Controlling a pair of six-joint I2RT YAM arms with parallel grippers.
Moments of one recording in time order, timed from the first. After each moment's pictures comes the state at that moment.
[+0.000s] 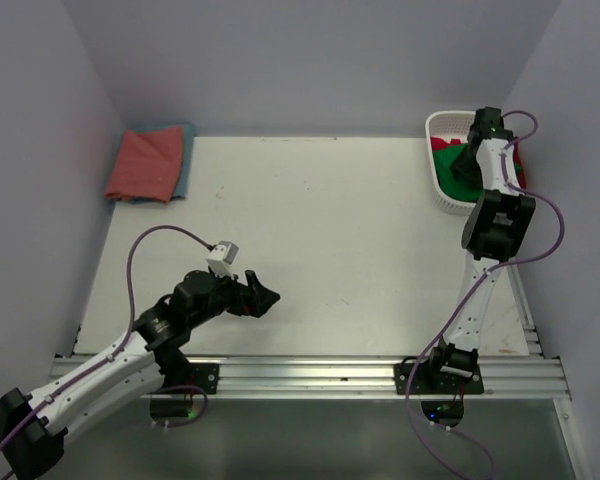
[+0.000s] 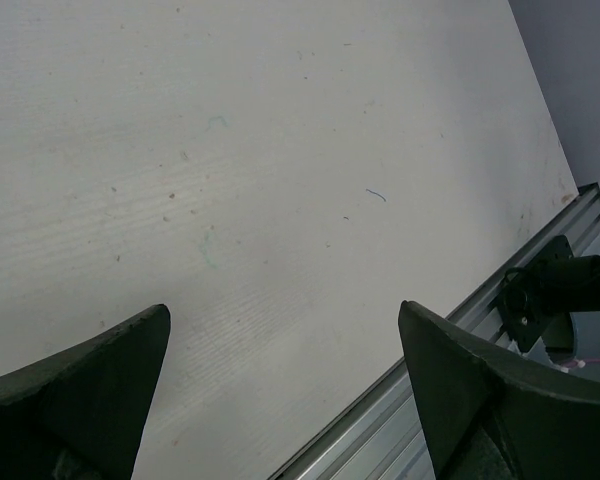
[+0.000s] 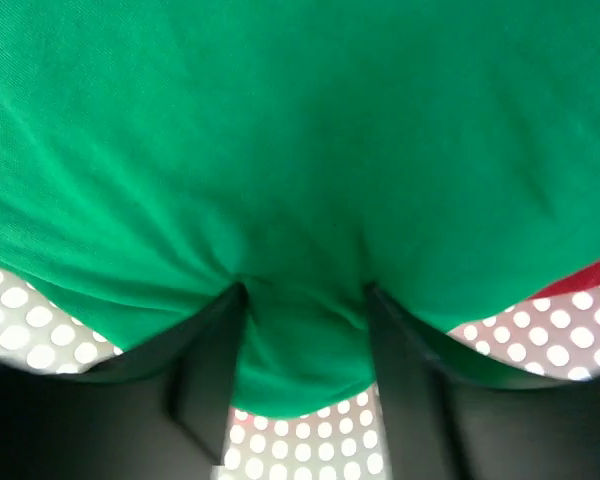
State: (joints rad) left arm -0.75 0.59 0.31 -0.15 0.04 -0.65; right arm -0.23 2.40 2.24 -0.90 0.27 0.49
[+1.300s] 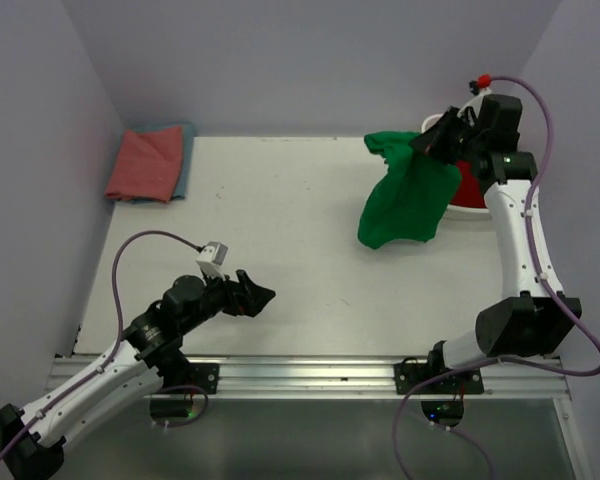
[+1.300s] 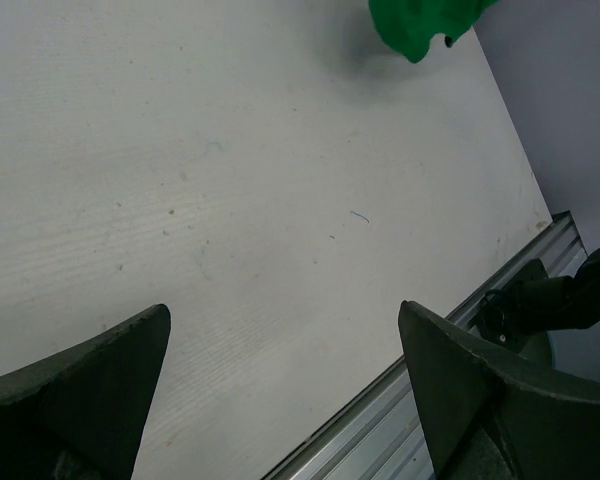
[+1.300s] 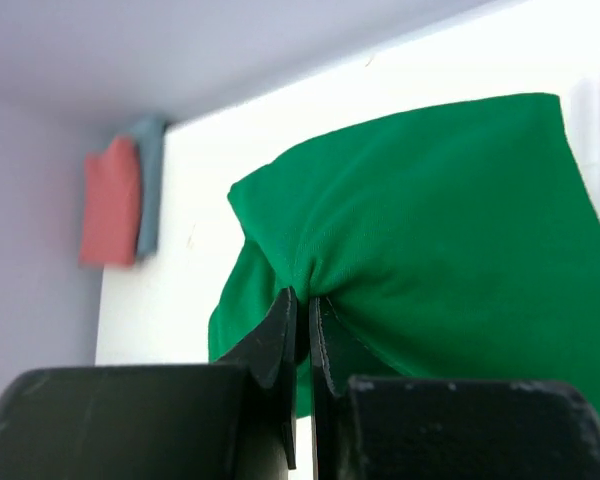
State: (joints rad) left arm -0.75 0.49 0.31 -0.18 0.02 -0.67; right arm -0.06 1.48 1.66 -0.61 -0.31 0.52
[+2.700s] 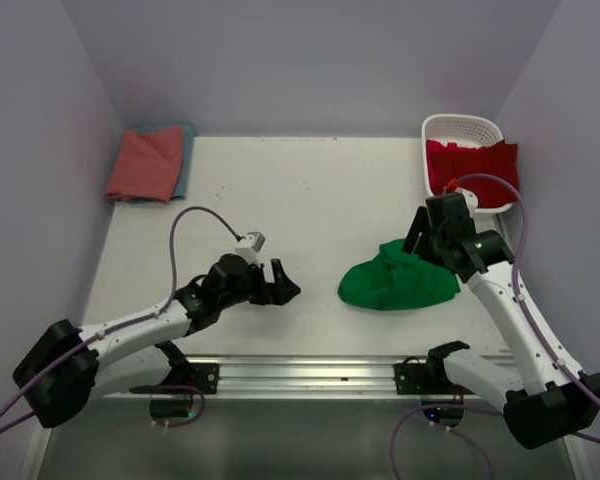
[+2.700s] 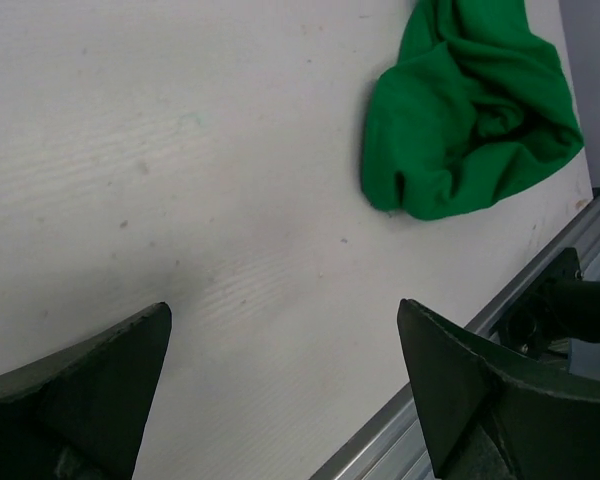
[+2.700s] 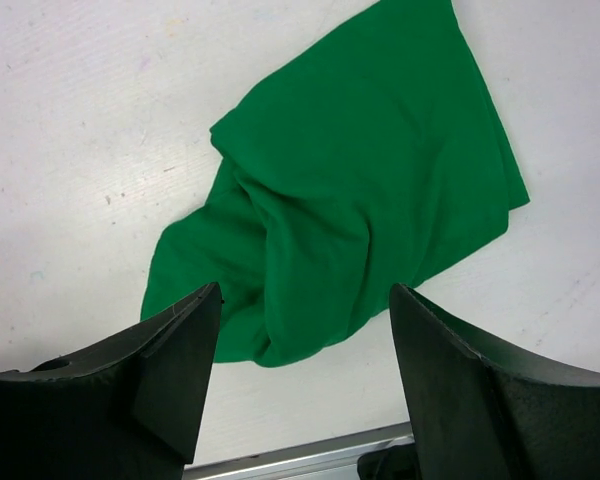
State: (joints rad) left arm -0.77 0.97 0.35 0.08 0.05 -0.74; right arm 0.30 1.03 1.05 -0.95 0.31 0.60
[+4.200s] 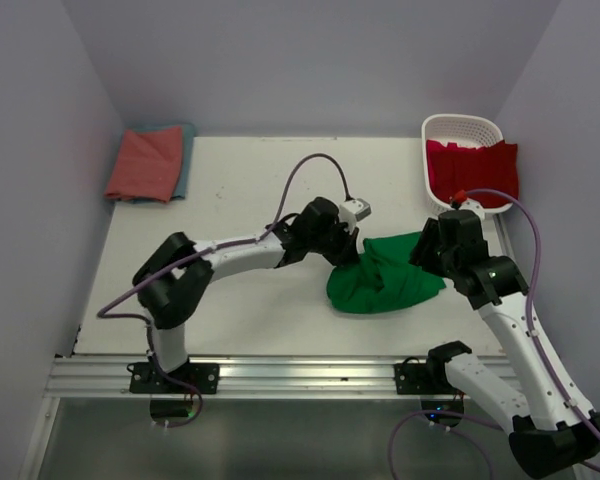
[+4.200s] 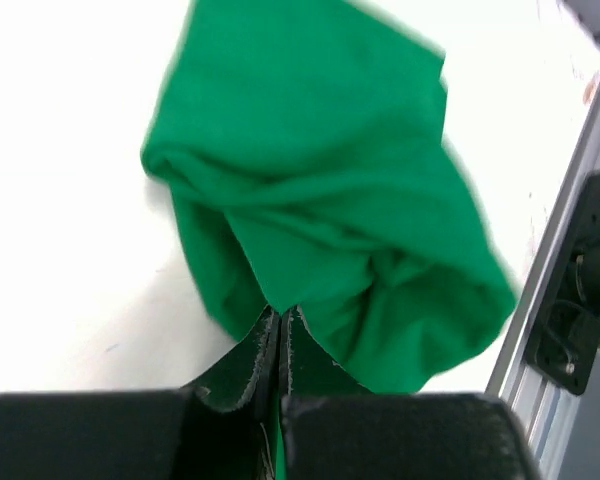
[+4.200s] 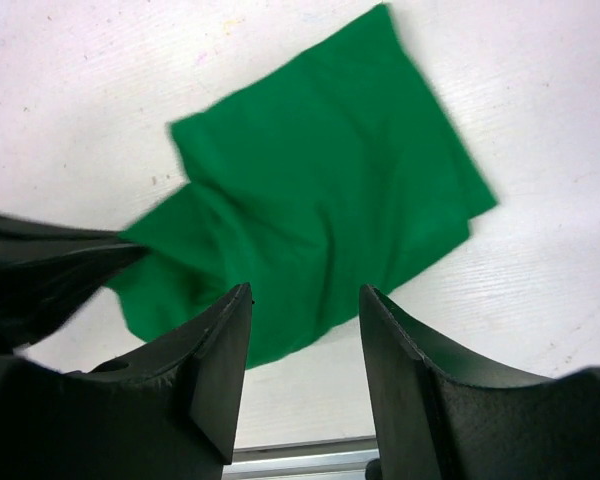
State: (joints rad) left arm -0.87 1.92 1.24 0.05 0.37 -0.27; right arm 0.30 0.84 0.96 -0.91 0.24 0.58
